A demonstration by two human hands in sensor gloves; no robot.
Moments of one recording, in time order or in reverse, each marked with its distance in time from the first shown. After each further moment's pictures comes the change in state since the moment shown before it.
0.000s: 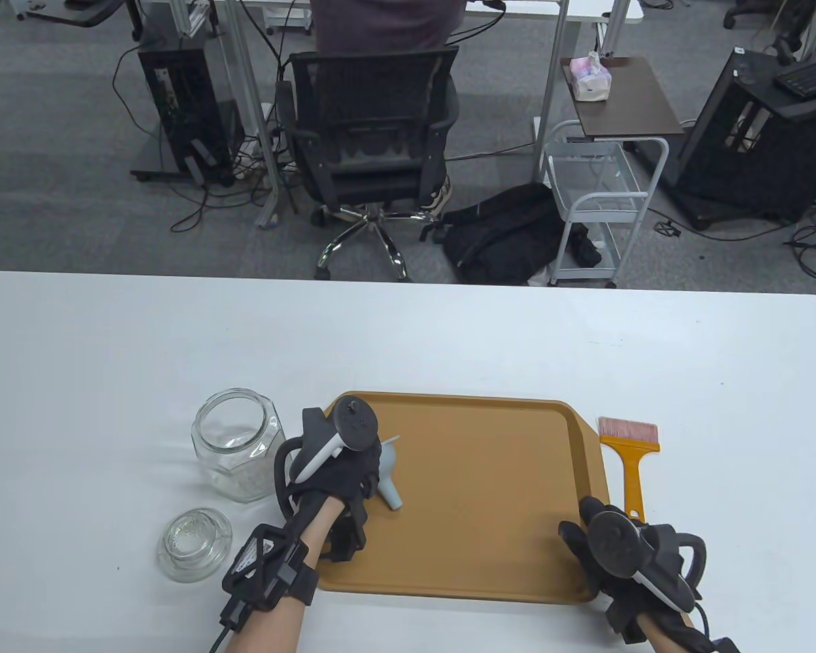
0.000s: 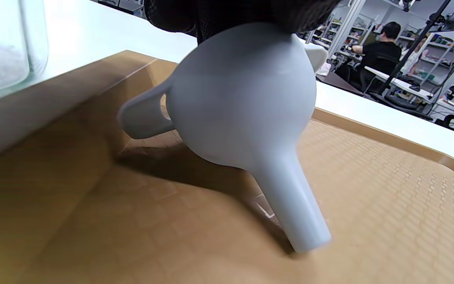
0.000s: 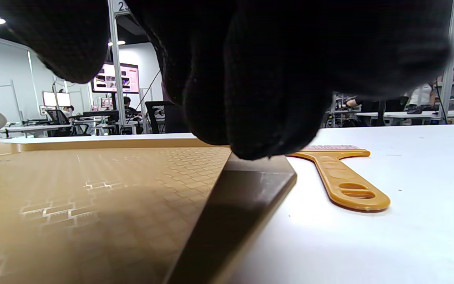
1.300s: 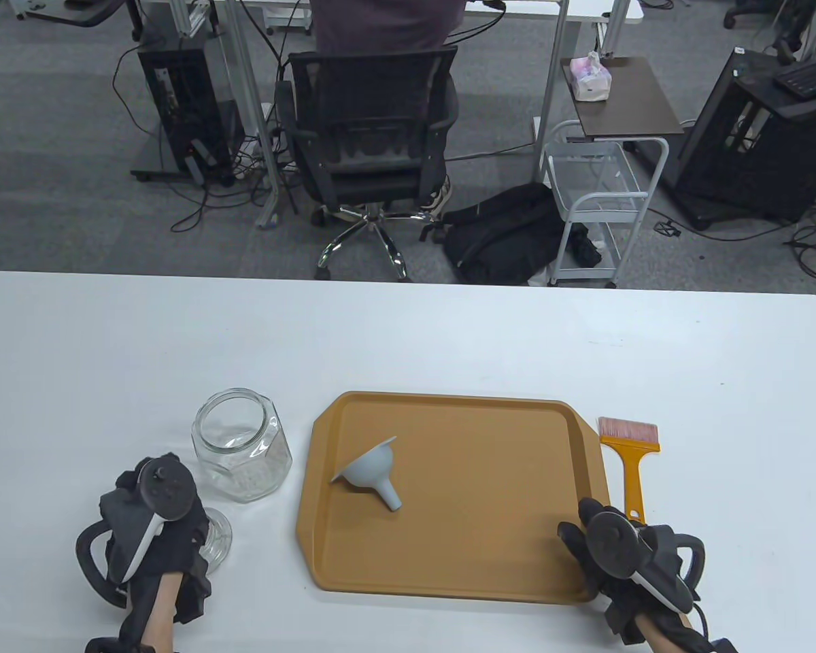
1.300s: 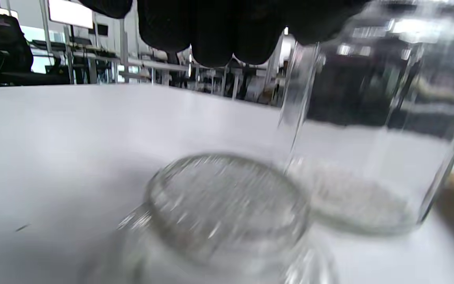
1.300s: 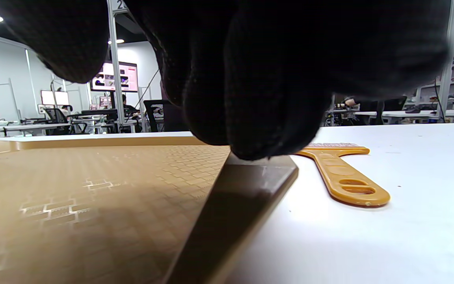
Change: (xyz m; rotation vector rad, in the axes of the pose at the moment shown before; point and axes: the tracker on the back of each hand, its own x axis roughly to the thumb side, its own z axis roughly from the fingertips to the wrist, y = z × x) left_hand -0.180 0.037 0.119 0.198 0.455 -0.122; right_hand 0.001 0.002 0.001 0.004 0.007 0.004
